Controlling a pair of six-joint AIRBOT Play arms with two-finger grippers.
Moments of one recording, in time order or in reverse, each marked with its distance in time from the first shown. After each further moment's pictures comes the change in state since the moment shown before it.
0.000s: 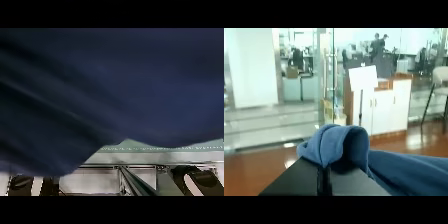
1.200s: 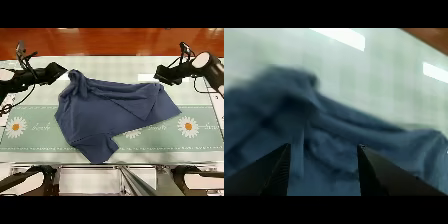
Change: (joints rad) left arm -0.278 -0.874 -0.475 -0.014 0.243 -0.067; right arm -0.093 -0.967 -0.464 0.422 -0.552 0.069
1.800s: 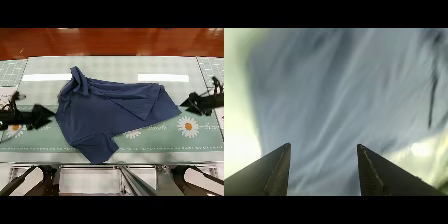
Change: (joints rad) left arm 0.407 0.221 -0.451 0.137 -0.526 -0.047; right arm -0.454 0.283 -0.501 0.062 0.171 -0.237
